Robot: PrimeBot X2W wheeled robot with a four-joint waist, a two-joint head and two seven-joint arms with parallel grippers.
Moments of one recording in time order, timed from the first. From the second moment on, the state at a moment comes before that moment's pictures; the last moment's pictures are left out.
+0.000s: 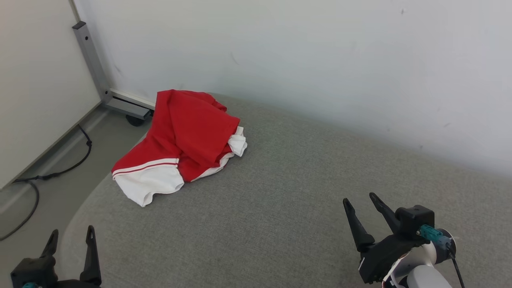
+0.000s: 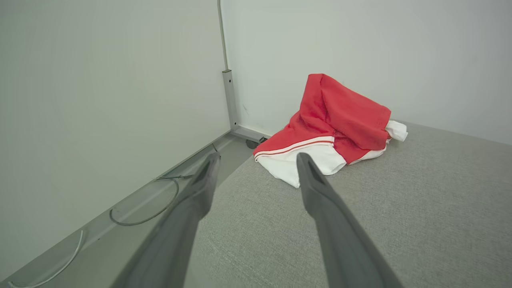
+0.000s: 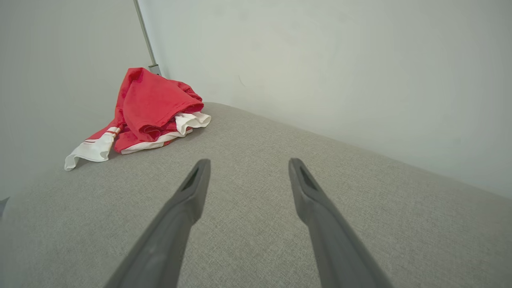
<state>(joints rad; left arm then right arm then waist) 0.04 0.28 -0.11 0.07 -0.19 0.17 -0.04 -0.20 -0.05 0.11 0.46 0.22 0.13 -0.15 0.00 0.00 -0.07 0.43</state>
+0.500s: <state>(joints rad) 0.06 0.29 -0.11 0.04 -0.20 0.19 -0.04 -0.21 -0.05 0.14 0.47 0.23 0.13 -0.15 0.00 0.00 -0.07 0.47</state>
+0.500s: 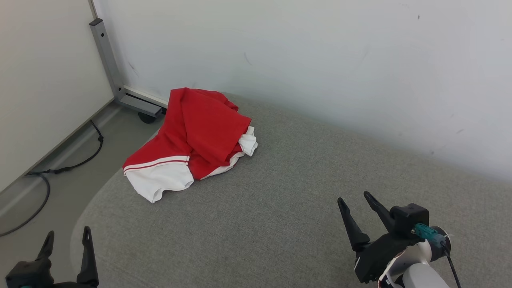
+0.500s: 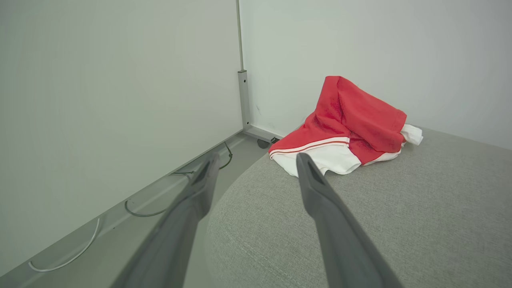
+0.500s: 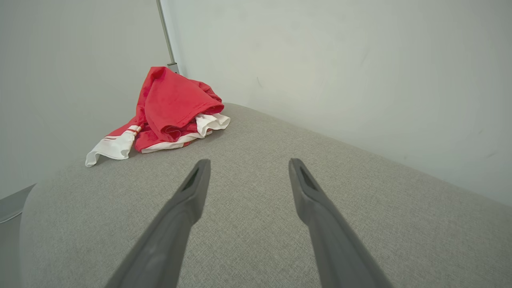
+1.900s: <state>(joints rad) -0.45 0.47 -0.07 0.46 -0.38 -0.07 -0.01 -0.28 -0.05 0.21 0.38 0.20 0.13 -0.10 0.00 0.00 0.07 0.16</state>
